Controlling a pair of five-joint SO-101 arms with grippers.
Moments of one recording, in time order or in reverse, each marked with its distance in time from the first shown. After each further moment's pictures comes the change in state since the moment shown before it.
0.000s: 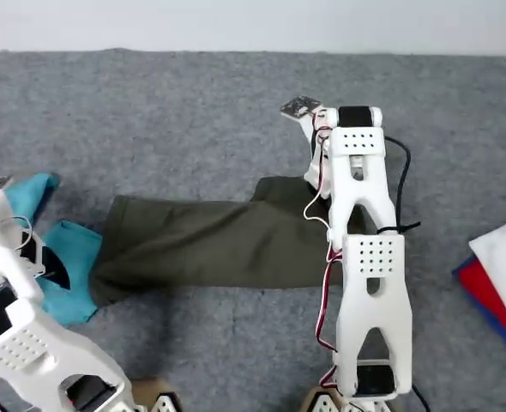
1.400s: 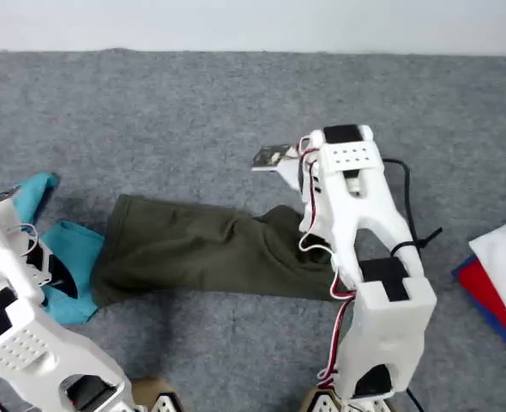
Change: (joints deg) left arm 0.0 0.0 4.2 0.0 0.0; right arm -5.5 -43.2 62.0 -6.2 15.6
